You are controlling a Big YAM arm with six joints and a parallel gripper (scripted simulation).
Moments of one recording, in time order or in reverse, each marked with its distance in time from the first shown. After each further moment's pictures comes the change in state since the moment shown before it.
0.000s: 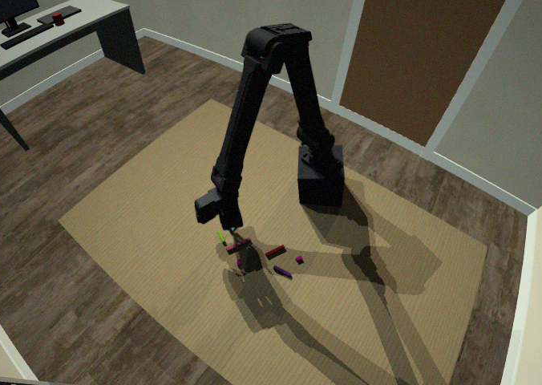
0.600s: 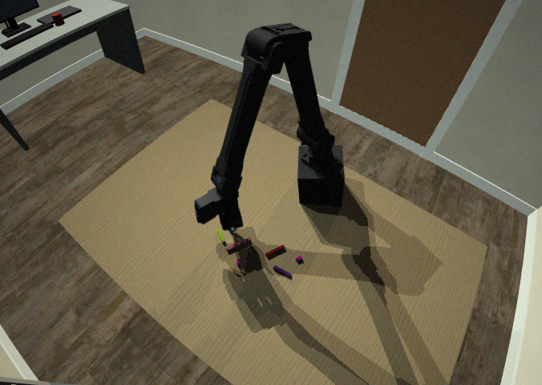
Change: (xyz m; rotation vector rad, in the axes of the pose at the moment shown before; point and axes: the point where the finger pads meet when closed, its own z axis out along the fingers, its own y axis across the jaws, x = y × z) arm 0.000 0.000 0.000 -0.001 -0.002 0.000
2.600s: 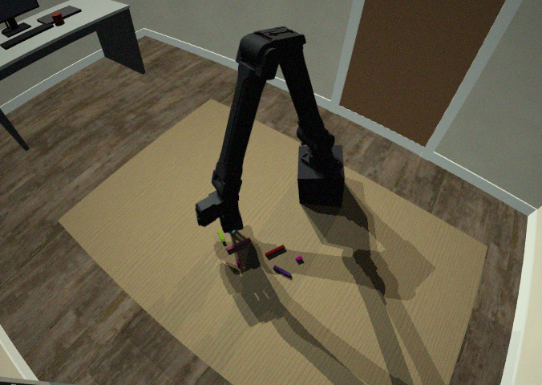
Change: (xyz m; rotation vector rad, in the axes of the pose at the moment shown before) arm 0.000 0.000 0.016 0.000 0.001 0.000
